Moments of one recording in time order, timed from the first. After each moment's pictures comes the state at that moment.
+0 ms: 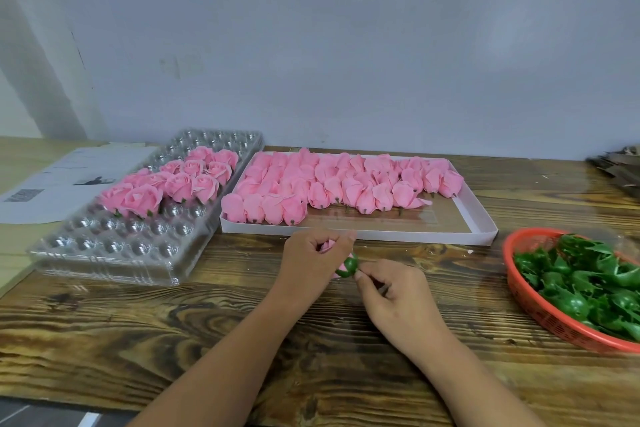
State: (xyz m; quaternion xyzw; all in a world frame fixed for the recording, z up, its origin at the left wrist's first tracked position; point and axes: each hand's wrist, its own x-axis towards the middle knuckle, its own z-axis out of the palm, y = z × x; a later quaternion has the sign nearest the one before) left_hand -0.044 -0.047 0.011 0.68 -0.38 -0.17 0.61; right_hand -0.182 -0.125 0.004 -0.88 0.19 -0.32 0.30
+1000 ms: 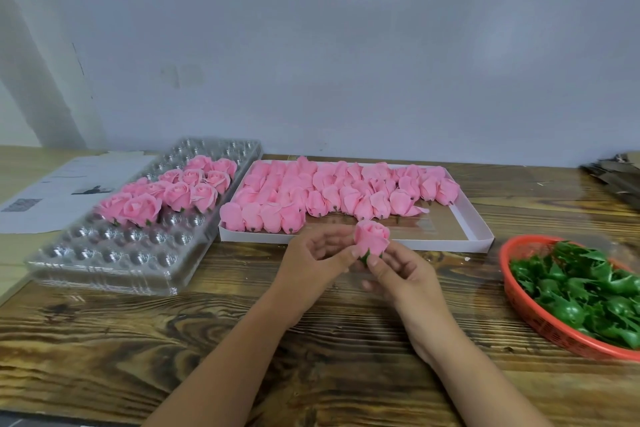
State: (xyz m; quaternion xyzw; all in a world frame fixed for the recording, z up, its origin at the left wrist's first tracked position) left_hand -0.041 -0.043 0.024 0.58 -0.40 -0.26 0.66; right_hand -0.177 -0.136 0.012 -0.59 0.19 -0.34 0.71
